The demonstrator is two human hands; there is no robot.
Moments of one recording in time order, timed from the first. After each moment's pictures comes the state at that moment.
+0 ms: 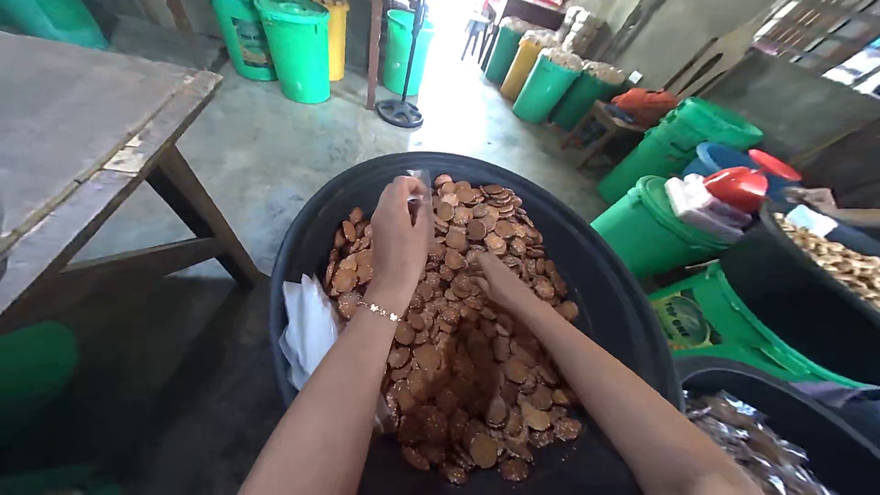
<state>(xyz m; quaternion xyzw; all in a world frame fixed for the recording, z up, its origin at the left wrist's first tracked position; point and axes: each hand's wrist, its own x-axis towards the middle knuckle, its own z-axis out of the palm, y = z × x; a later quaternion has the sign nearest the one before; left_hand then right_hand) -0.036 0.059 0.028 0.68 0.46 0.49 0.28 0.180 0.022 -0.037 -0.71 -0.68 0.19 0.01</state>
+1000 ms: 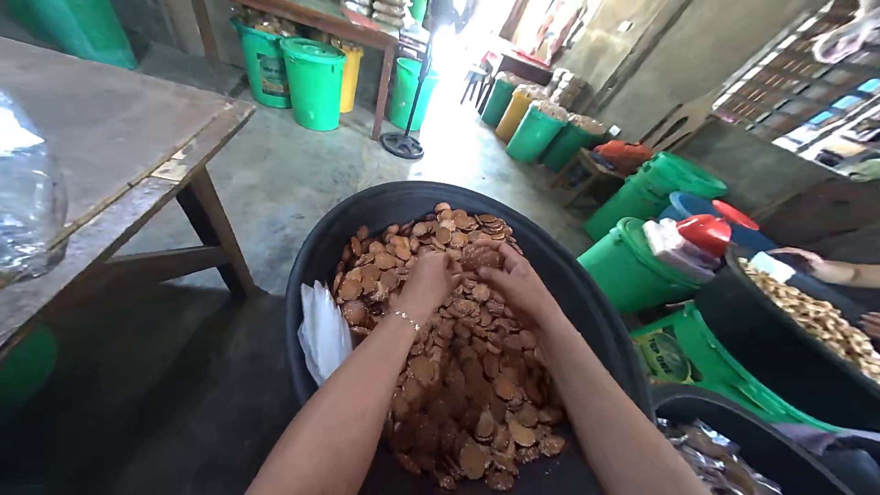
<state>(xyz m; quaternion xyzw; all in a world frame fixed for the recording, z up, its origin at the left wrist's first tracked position) -0.012 0.055 0.020 0.80 0.41 0.18 0.40 0.135 -0.015 0.042 -0.63 -0.57 0.32 0.42</state>
